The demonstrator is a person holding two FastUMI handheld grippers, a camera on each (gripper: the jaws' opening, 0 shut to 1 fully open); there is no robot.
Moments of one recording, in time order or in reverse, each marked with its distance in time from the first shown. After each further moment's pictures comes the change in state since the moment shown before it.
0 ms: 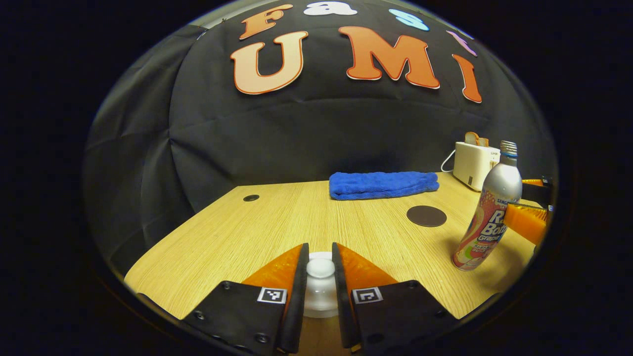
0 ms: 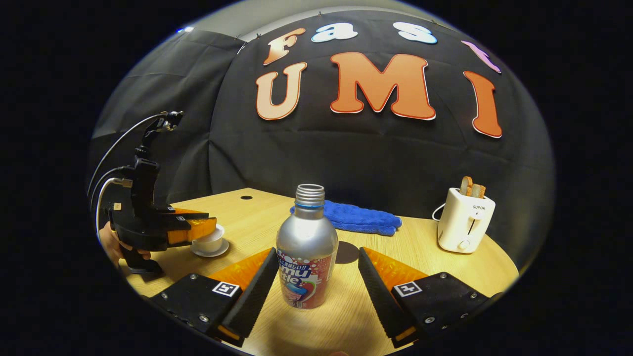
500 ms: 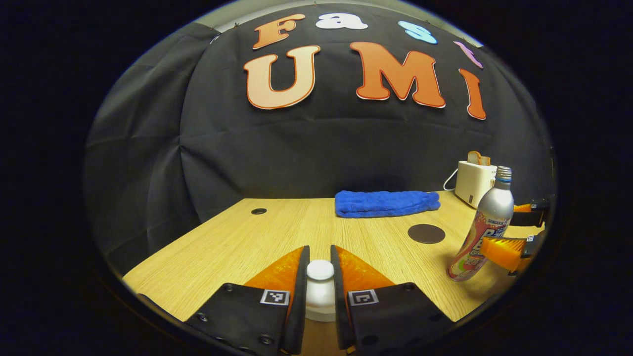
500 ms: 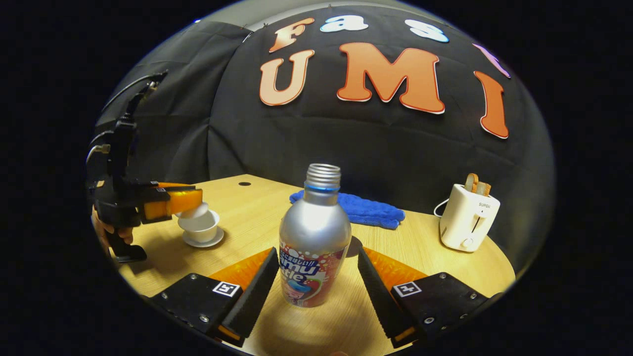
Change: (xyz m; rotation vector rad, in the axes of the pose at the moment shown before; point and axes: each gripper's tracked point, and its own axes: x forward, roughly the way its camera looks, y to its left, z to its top) left arm -0.021 0.018 0.026 -0.027 -0.097 0.039; right arm 0.017 0.008 -0.022 -0.038 0.078 -0.008
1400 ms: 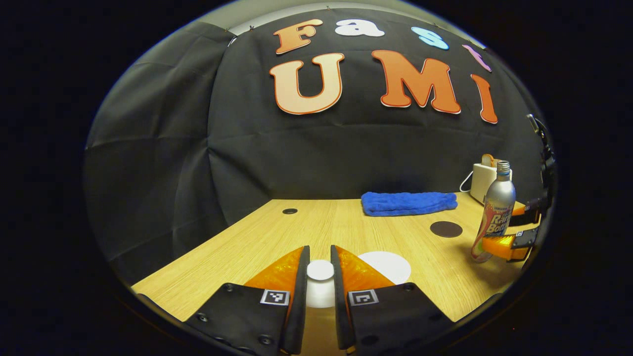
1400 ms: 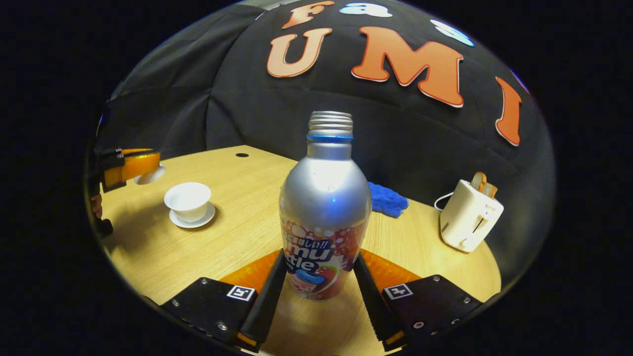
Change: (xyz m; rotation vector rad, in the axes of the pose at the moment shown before) left arm -0.037 0.068 -0.006 -0.005 -0.007 0.100; right arm 0.014 0.004 -0.013 -0.152 0.151 -0.025
